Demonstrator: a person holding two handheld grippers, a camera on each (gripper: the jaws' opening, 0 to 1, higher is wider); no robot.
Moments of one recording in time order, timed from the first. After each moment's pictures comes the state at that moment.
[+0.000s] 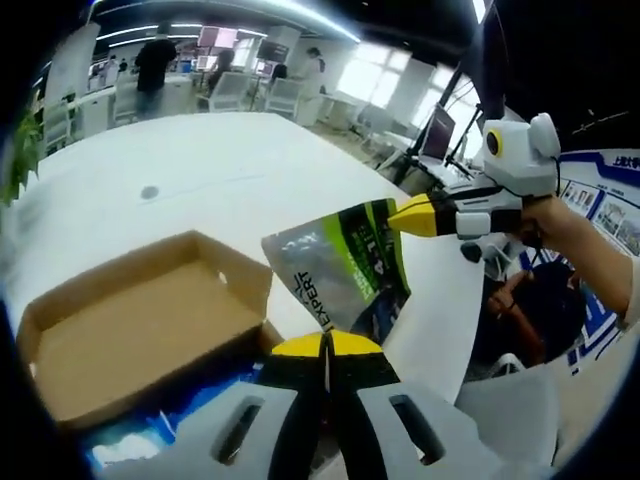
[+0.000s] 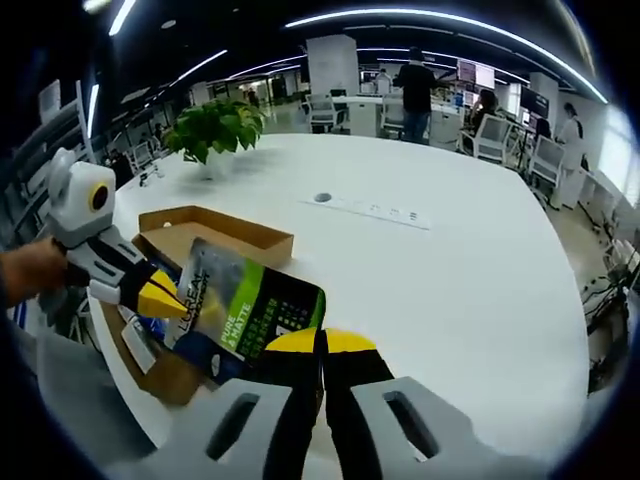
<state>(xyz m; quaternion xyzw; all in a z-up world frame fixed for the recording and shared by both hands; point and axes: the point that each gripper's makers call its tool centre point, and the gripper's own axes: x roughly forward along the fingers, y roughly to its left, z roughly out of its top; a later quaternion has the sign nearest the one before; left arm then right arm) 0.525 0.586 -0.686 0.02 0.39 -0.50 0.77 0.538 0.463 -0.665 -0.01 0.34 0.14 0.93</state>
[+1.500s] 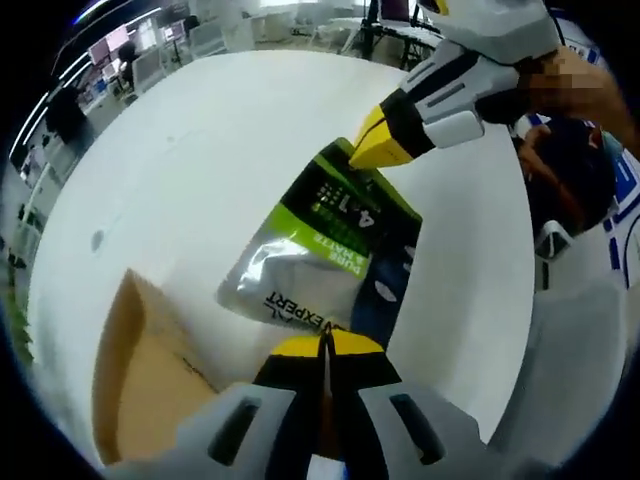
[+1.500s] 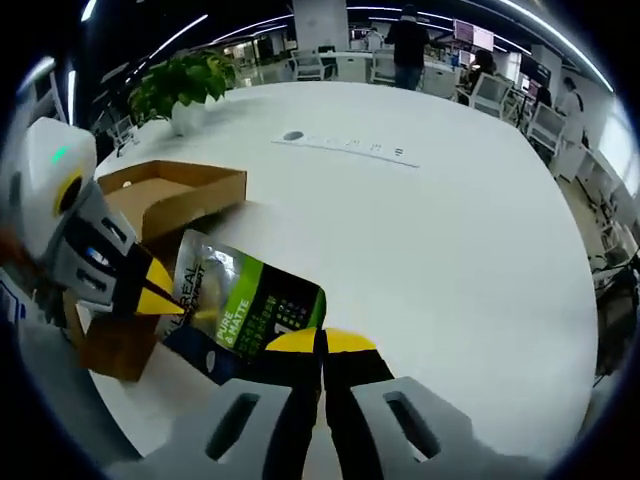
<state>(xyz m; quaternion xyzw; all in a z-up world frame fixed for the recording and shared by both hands) 0.529 0.549 -0.766 0.33 0.44 -0.52 0.65 0.549 0.431 -0.750 -0.01 0.44 0.12 0.89</state>
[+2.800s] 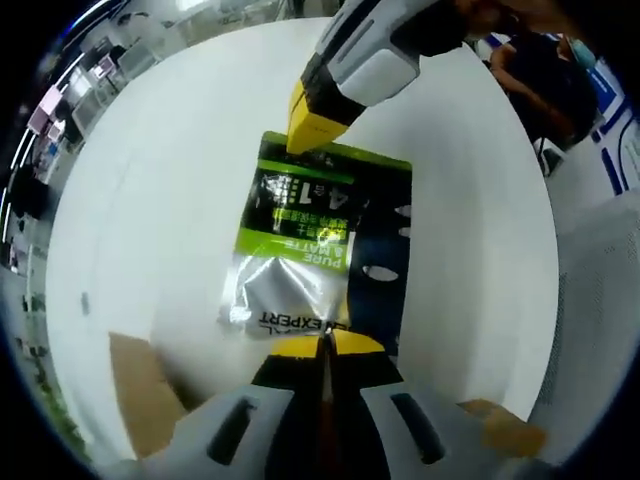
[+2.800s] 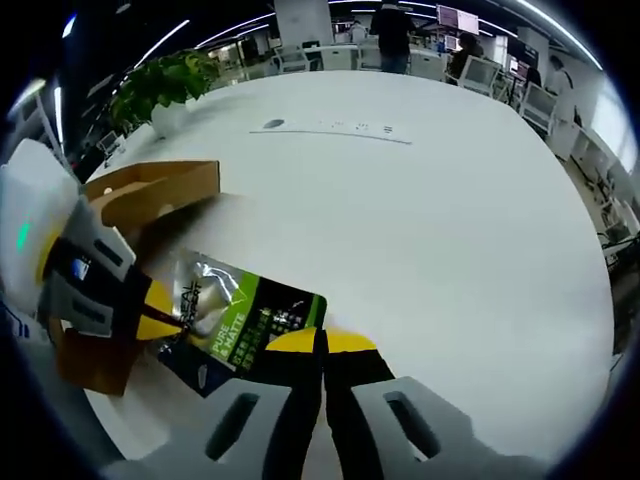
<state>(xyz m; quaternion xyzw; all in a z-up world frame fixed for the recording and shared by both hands) 0.531 0.544 -0.796 0.44 0.41 -0.56 0.57 0.561 0.424 -0.781 0.02 0.45 0.10 0.89</state>
